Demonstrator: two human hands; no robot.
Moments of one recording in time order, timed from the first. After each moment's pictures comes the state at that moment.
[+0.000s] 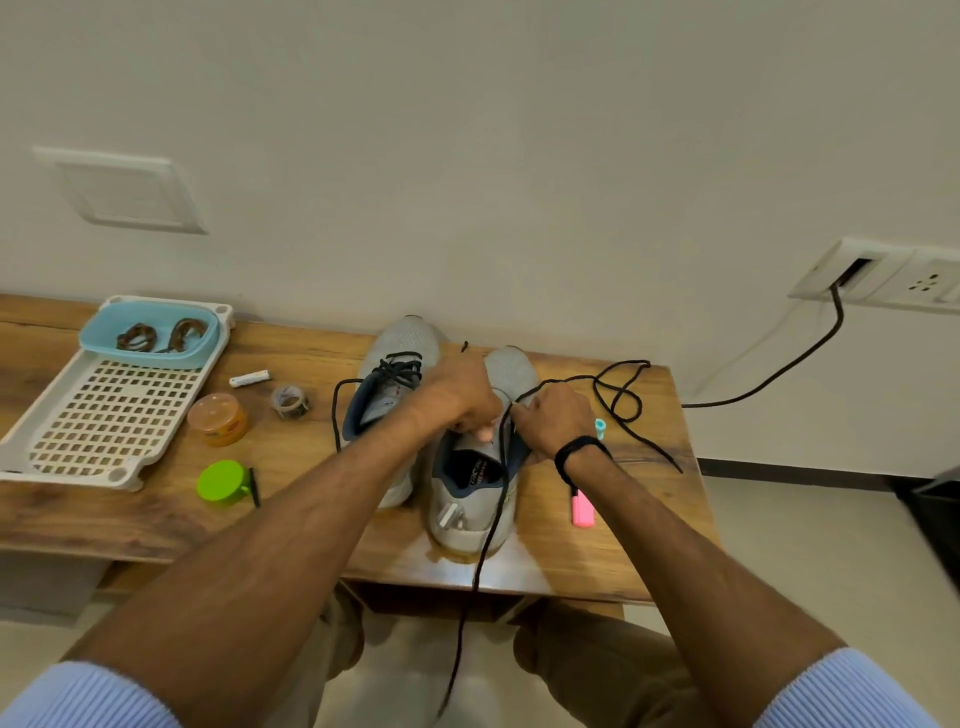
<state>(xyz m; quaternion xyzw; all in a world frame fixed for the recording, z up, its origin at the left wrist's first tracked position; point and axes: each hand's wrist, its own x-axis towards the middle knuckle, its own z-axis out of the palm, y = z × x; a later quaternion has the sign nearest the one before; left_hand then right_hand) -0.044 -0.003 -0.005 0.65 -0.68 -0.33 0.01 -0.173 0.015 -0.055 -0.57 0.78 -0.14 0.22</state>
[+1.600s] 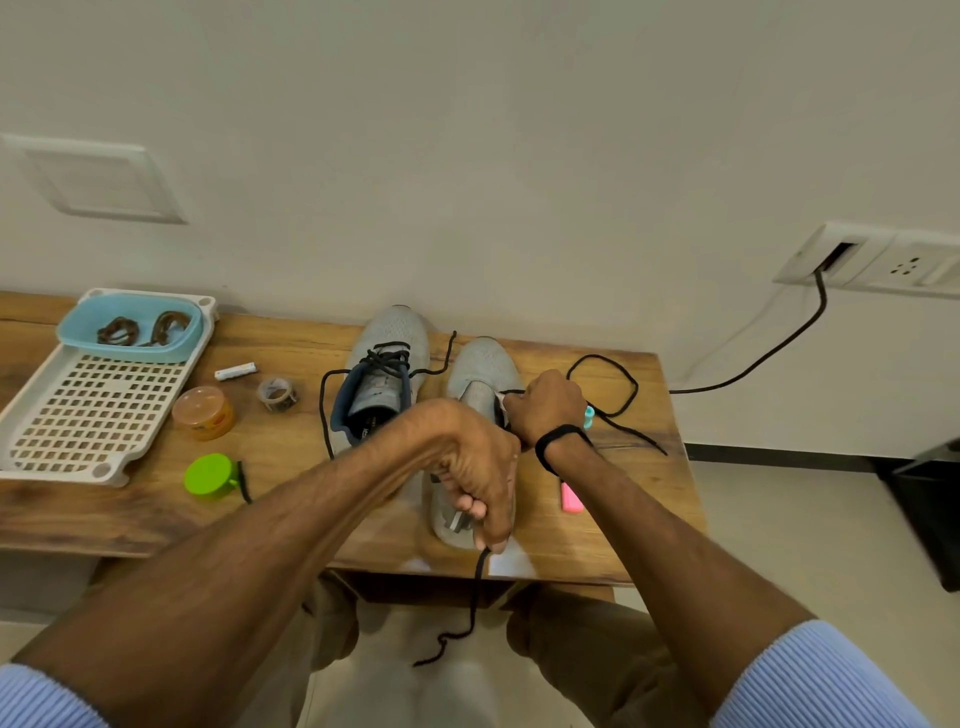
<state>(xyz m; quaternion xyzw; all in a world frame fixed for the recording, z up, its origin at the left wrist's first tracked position) -0.059 0.040 0.008 0.41 -0.65 -0.56 -0.31 -0.170 0.012 -0.065 -0.53 0.81 -0.17 0.19</state>
